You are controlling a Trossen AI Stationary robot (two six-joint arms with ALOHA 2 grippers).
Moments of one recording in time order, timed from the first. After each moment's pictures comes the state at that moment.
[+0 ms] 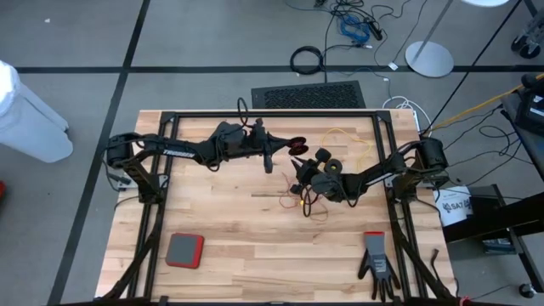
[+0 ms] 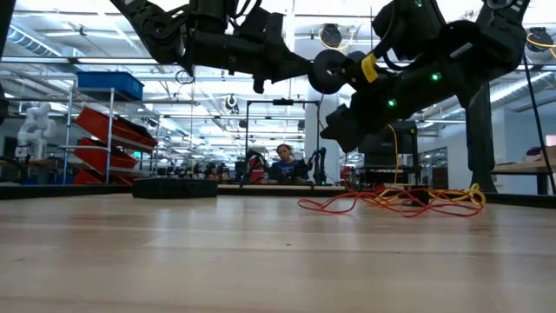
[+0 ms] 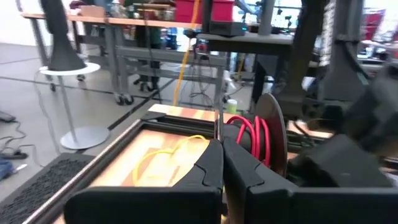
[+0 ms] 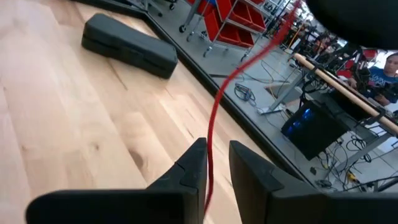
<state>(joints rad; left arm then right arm) 0.25 1.65 0.91 0.72 0.10 -0.05 0.09 1.69 0.60 0.74 0.91 -0.16</state>
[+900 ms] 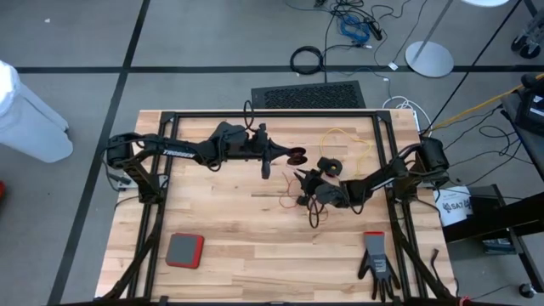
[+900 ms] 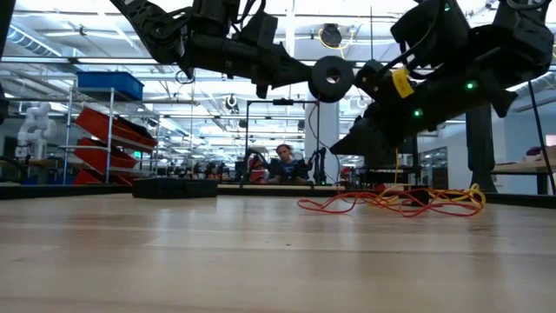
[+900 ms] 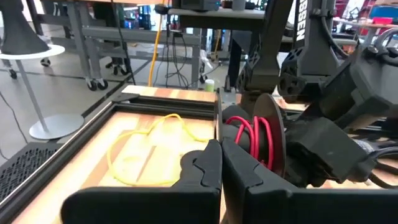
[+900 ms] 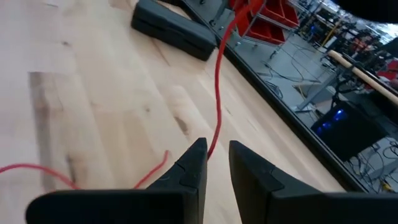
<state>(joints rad) 0.25 1.65 0.91 0.63 0.21 -0.02 0.17 1.69 0.52 0.71 0.86 -0.08</state>
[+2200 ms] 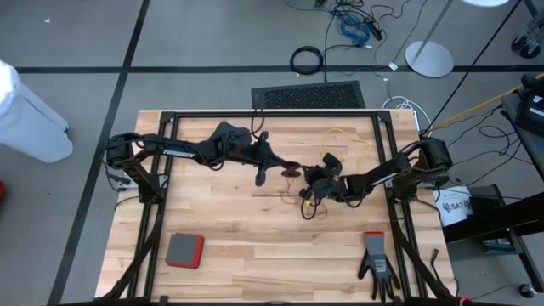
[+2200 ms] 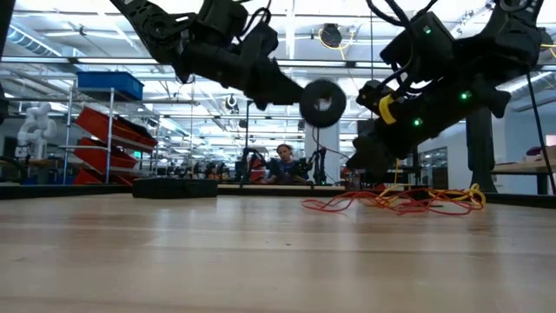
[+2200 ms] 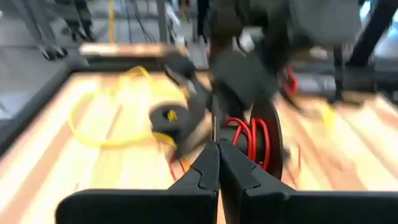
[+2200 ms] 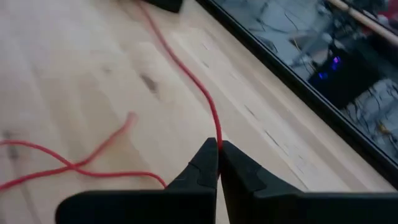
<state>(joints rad) 0.25 1.65 0.91 0.43 0.34 0.10 0.10 1.64 0.52 0.46 0.84 0.17</state>
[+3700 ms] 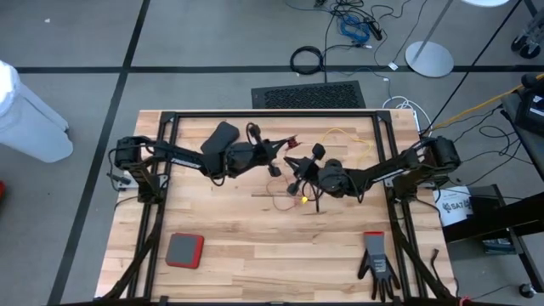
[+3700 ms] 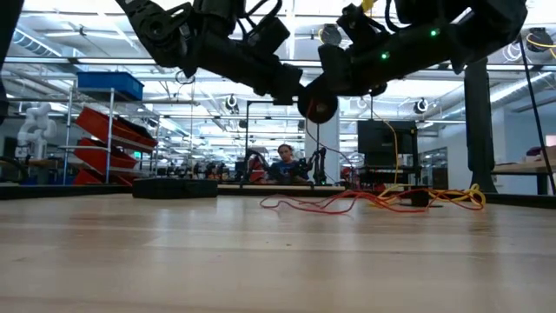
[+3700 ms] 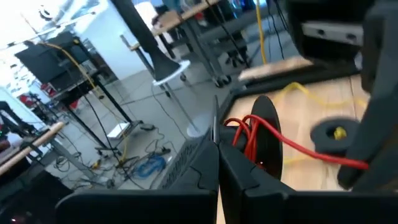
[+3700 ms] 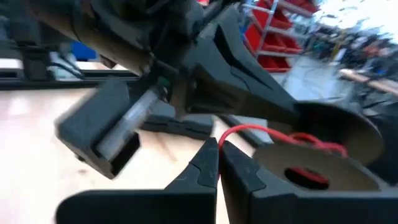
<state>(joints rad) 0.12 1.73 0.91 0.74 -0.43 0.45 0.09 1.57 0.66 0.77 0.73 -0.09</state>
